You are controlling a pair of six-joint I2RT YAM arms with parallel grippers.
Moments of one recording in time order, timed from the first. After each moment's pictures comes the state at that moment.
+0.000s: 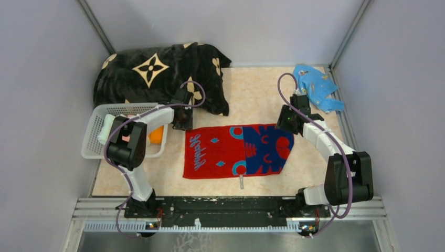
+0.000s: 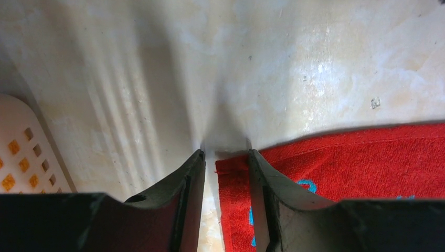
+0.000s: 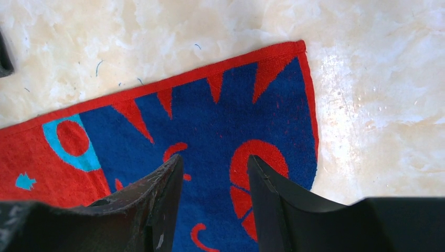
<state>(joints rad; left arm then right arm) -0.37 1.84 1.17 -0.45 -0.13 -0.30 0.14 1.37 0.87 -0.41 0.02 0.43</state>
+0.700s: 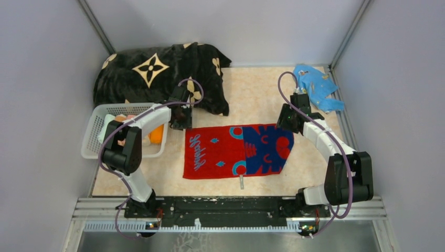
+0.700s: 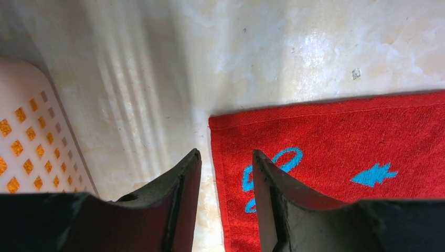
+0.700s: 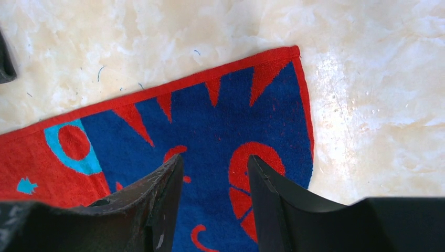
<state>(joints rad) -0.37 1.76 1.18 -0.56 -0.11 -0.31 0.14 1.37 0.89 -0.43 0.03 0.43</state>
